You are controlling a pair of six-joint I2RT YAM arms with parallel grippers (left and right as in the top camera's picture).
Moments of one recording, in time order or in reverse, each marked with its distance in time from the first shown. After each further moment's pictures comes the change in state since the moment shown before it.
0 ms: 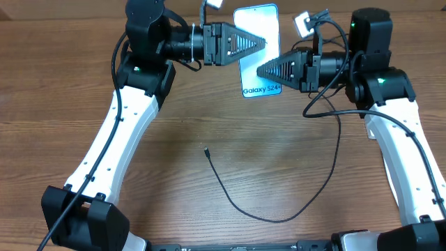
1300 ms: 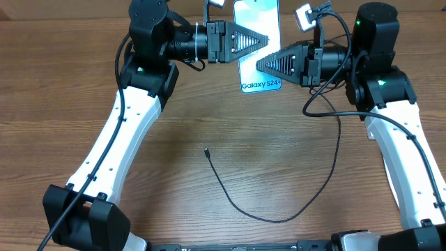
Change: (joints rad) left arm -0.019 0.002 0.000 0.018 -0.034 -0.051; right arm 0.006 -0.013 -0.001 0.144 -0.003 0.183
